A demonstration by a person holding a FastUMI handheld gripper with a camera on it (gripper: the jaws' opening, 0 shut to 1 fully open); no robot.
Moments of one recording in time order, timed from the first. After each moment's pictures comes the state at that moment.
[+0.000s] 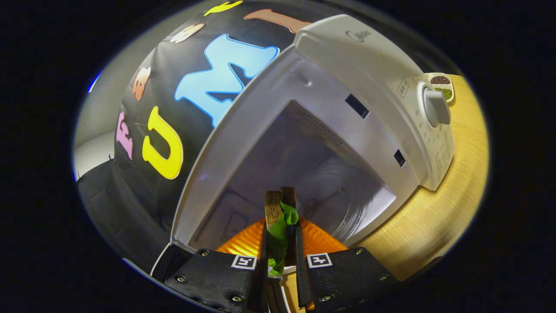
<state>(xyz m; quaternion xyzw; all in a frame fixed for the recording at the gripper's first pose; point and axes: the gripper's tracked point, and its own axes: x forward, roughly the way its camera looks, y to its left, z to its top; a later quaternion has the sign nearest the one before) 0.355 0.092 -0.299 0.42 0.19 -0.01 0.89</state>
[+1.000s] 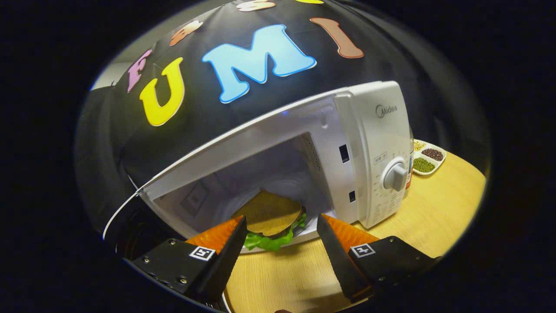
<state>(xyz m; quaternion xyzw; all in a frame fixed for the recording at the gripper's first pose) 0.278 0.062 -0.272 0.17 0.24 -0.05 0.95</state>
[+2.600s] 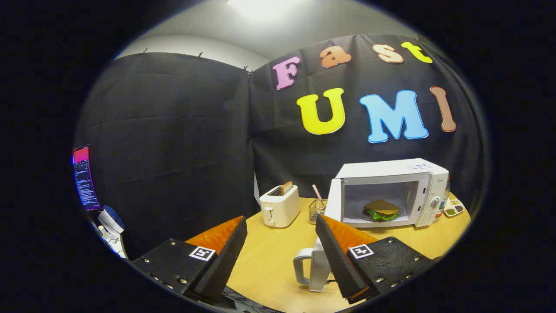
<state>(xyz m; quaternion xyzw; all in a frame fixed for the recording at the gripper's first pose) 0.007 0.313 -0.116 0.03 0.13 0.27 0.95</state>
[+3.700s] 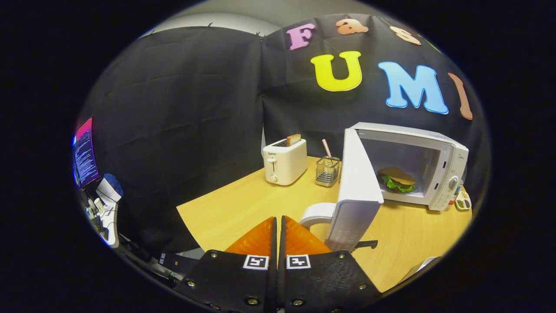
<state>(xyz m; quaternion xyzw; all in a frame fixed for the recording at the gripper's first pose) 0.011 0.289 -0.221 -0.02 0.25 0.30 0.92</state>
